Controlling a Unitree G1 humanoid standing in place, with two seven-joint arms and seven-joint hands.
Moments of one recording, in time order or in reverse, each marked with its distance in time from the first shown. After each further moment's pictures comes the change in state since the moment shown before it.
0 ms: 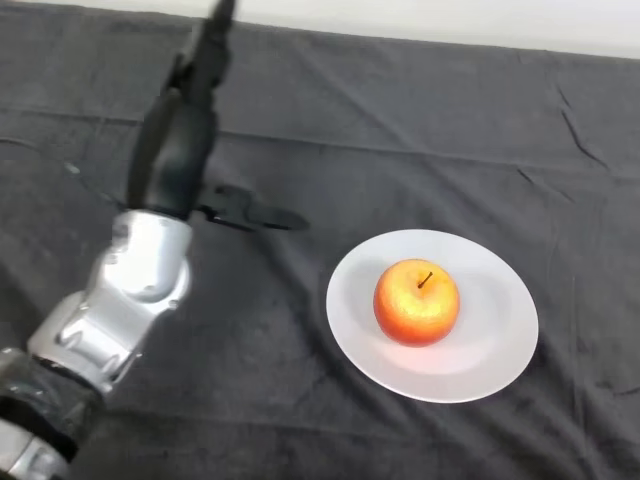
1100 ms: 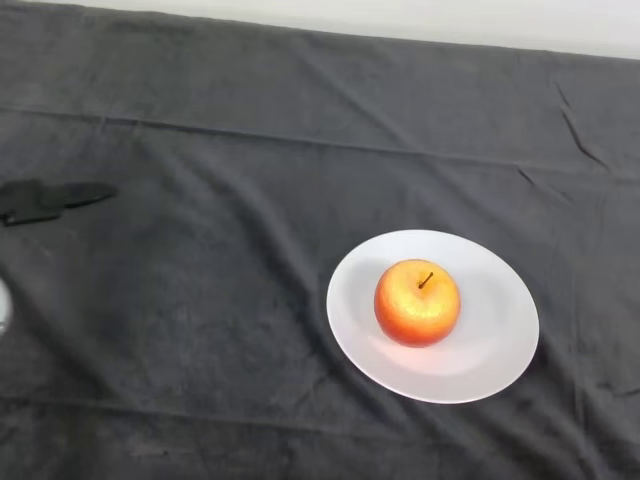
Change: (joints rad) left arm 0.231 0.132 0.428 -0.079 -0.056 -0.063 0.043; right arm 0.003 0.000 0.000 0.000 0.000 0.000 0.000
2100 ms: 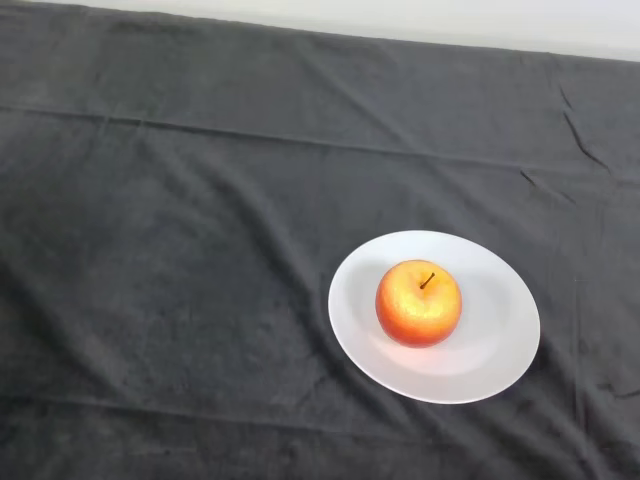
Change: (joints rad) left arm 0.107 0.023 0.219 -0.049 0.001 -0.005 0.055; right arm 0.003 0.001 0.000 0.000 0.000 0.000 0.000
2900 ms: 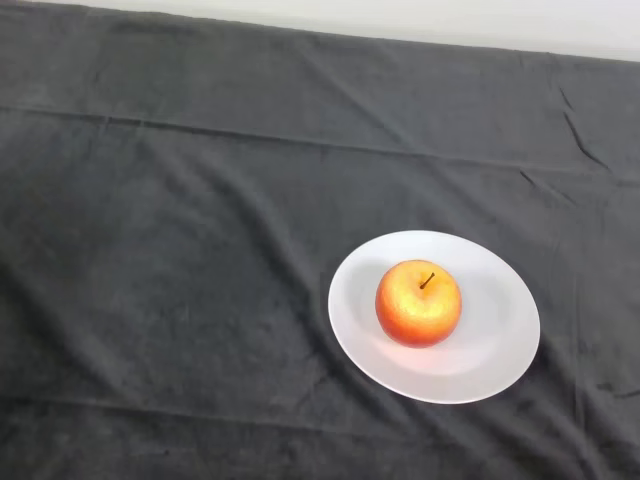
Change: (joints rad) left arm 0.000 -0.019 0.011 0.000 0.038 0.000 -0.004; right arm 0.000 0.000 0.000 0.000 0.000 0.000 0.000
